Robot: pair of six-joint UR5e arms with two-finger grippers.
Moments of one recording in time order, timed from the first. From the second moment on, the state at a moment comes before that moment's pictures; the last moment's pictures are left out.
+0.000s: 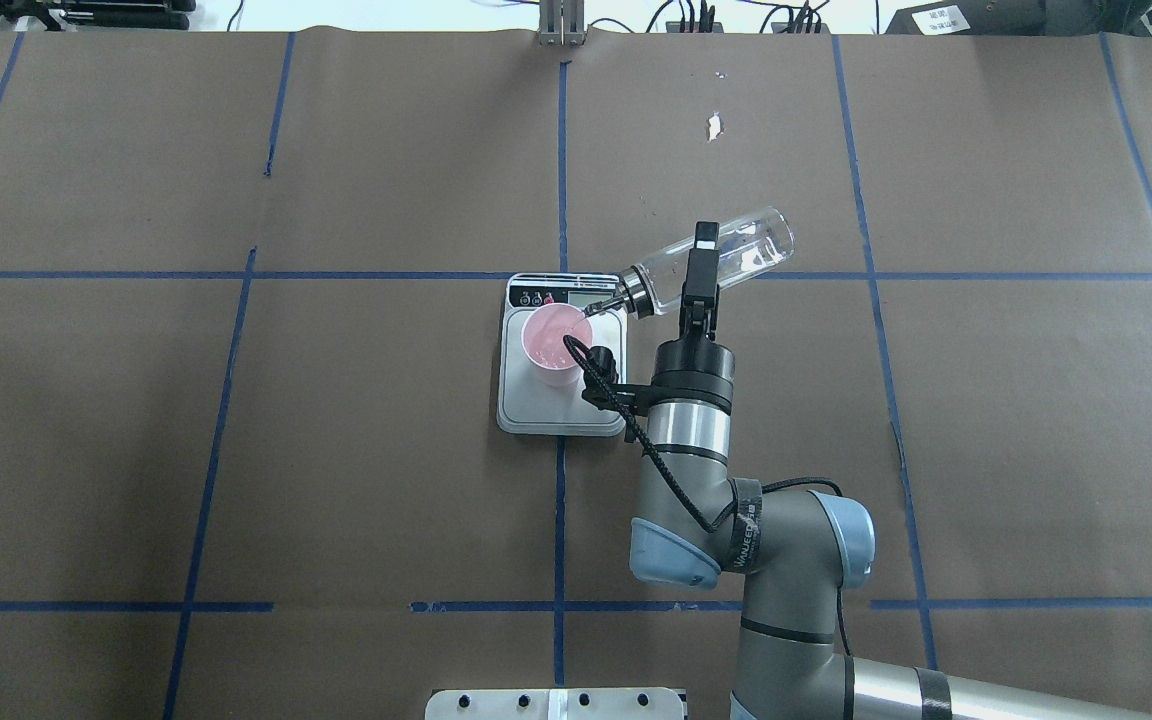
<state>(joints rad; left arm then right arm) -1.50 -1.72 -1.46 -1.72 -2.22 0.32 0.24 -1.06 1.55 -1.32 0.17 -0.14</state>
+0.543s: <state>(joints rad) -1.50 -1.72 -1.46 -1.72 -2.22 0.32 0.24 -1.06 1.55 -1.32 0.16 -0.14</state>
